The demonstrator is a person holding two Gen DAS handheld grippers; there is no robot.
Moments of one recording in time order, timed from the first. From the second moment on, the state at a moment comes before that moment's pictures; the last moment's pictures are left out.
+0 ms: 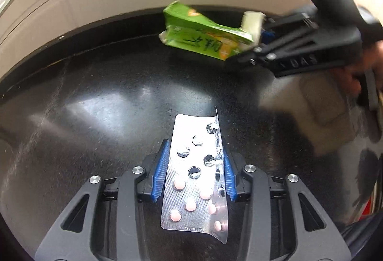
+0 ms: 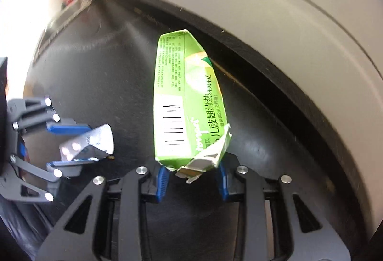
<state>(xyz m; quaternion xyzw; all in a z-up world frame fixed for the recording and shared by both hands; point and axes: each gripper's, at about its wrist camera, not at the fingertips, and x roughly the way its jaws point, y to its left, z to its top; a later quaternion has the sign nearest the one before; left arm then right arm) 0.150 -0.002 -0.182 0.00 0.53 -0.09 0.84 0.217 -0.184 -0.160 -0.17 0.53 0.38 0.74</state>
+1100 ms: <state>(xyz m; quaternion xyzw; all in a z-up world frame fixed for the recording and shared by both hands) 0.029 0.013 -0.096 -0.02 0.48 -0.06 0.88 -0.003 -0.219 -0.064 -0.08 0.50 0.26 0.82</state>
